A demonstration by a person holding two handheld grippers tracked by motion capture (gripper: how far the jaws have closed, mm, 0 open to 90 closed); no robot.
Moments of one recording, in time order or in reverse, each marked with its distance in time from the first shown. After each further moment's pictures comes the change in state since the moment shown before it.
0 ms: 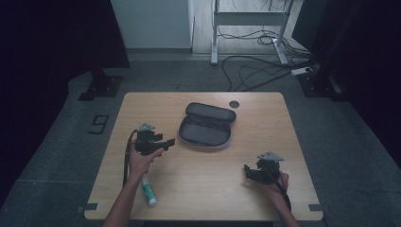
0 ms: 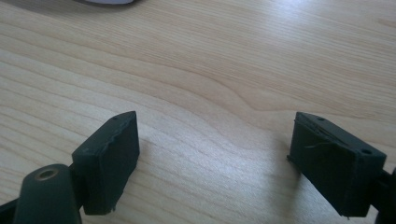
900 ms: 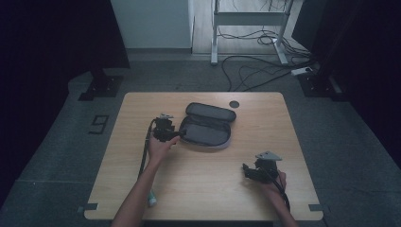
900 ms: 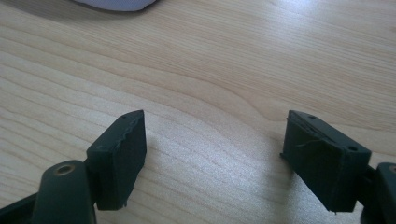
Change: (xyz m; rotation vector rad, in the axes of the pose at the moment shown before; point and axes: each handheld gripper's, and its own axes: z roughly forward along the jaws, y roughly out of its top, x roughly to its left) left arm -0.002 0.028 0.078 0.078 0.120 -0.021; right arm 0.004 0.002 0.002 -0.015 0.015 -0.003
